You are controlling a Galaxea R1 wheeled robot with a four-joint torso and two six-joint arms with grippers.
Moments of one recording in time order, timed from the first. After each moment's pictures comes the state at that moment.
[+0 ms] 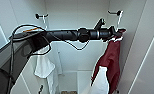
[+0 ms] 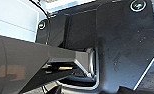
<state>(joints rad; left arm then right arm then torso) -0.28 2.95 -1.52 0.21 0.05 -1.16 -1.63 3.06 -2.71 -0.44 0.21 0.38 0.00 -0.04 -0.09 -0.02</state>
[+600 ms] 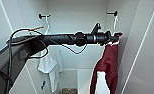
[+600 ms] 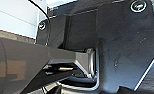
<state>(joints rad) -0.23 2.90 -1.45 0.22 0.05 -1.16 -1.62 3.06 -2.71 -0.44 0.21 0.38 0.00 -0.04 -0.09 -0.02</state>
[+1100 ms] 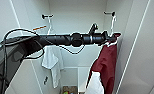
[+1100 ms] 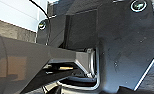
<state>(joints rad) -0.23 2.83 -1.39 0.22 0.04 -1.16 -1.63 3.06 -2.71 -0.44 0.21 0.38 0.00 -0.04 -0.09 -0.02</state>
